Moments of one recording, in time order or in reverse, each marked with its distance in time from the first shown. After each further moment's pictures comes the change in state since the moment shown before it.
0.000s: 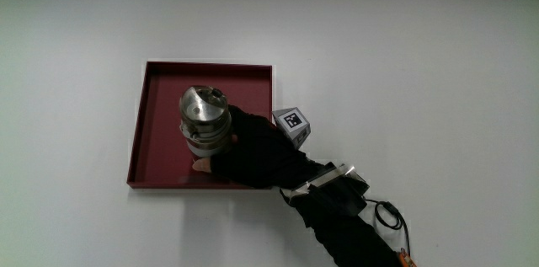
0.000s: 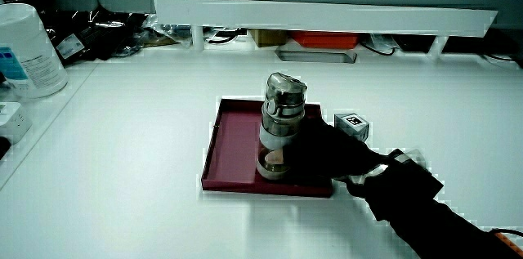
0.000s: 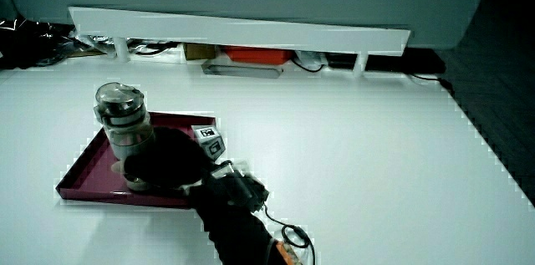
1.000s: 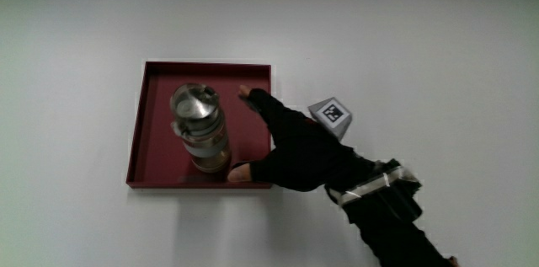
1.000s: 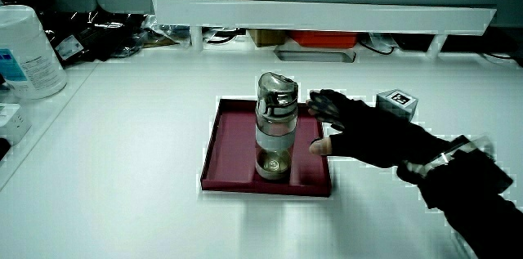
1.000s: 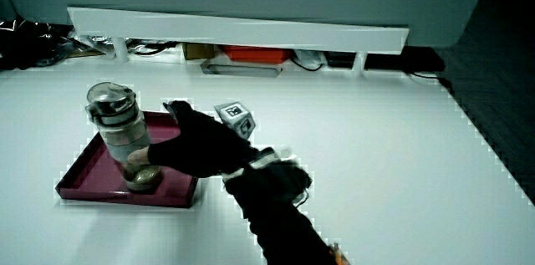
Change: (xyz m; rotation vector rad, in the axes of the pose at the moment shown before) arm -0.061 -0.047 0.033 -0.147 -0.065 0.036
